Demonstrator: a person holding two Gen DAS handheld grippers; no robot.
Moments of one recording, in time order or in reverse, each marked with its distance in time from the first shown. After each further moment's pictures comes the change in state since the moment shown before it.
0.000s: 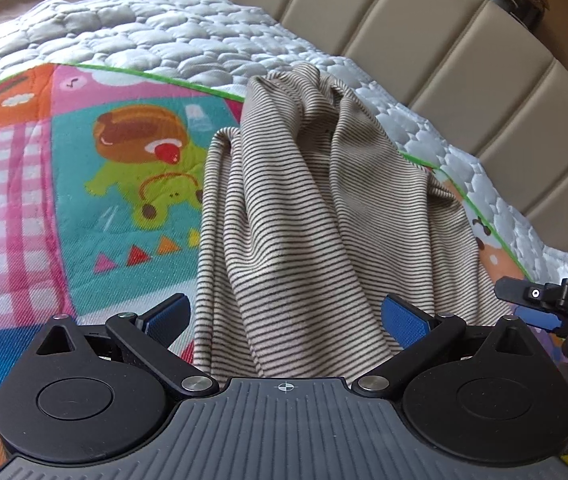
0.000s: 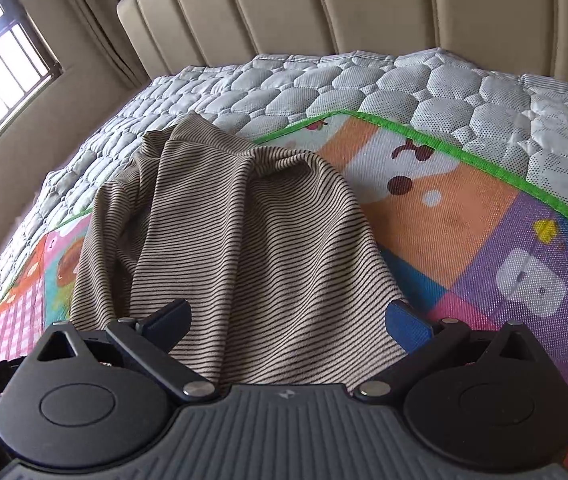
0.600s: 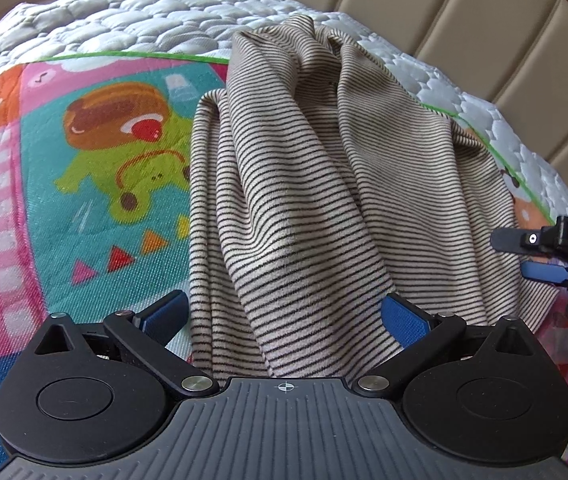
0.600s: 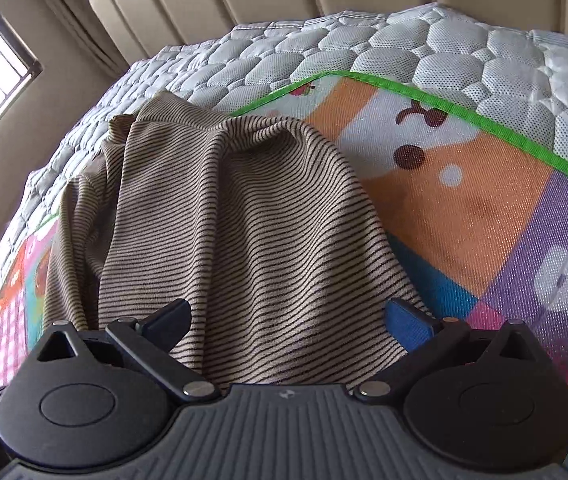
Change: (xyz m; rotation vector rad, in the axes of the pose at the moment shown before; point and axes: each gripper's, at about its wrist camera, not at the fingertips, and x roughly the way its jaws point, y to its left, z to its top) left arm 0.034 -0.012 -0.004 0.129 0.094 0.072; right arm 0.042 -0.008 0.004 0.078 0.075 0.016
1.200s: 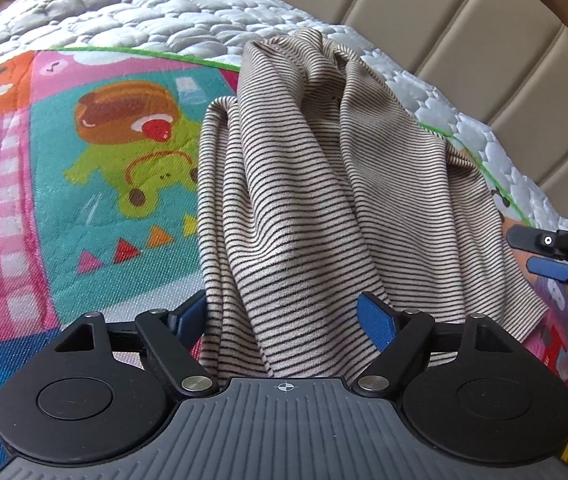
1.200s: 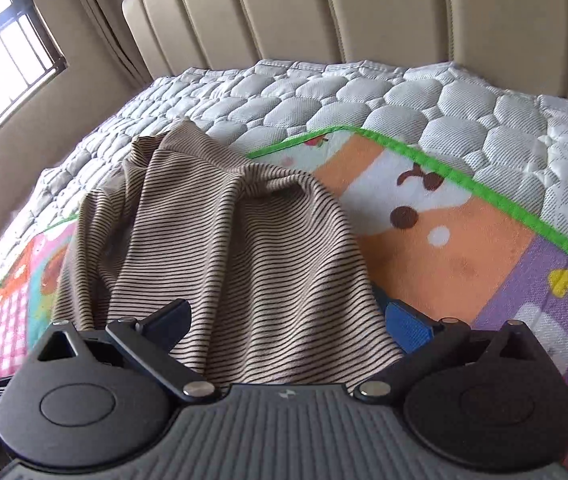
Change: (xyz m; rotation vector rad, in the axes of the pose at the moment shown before) left arm -0.012 0.008 -0.001 -0.070 -0.027 -0.040; right arm -0.024 0.004 0.009 -0.156 -0.098 -0.028
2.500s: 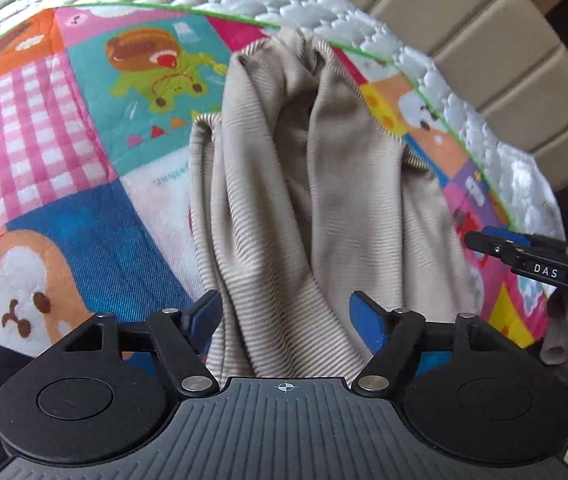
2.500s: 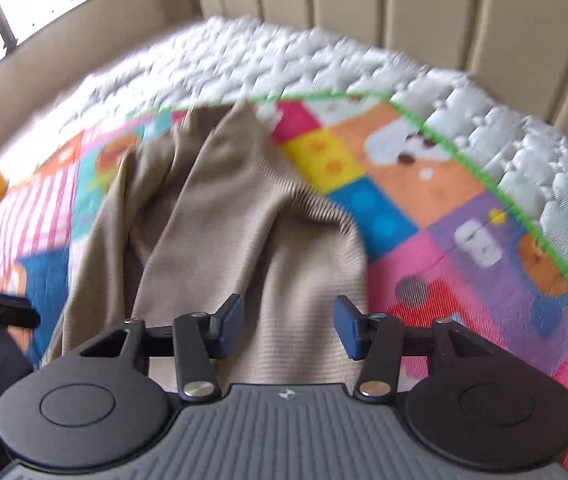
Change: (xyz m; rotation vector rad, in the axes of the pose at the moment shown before) left arm -0.114 -0.001 -0.030 0.003 0.229 -0.116; right arm -0.118 0.049 -0.056 -0.134 0.062 -0.023
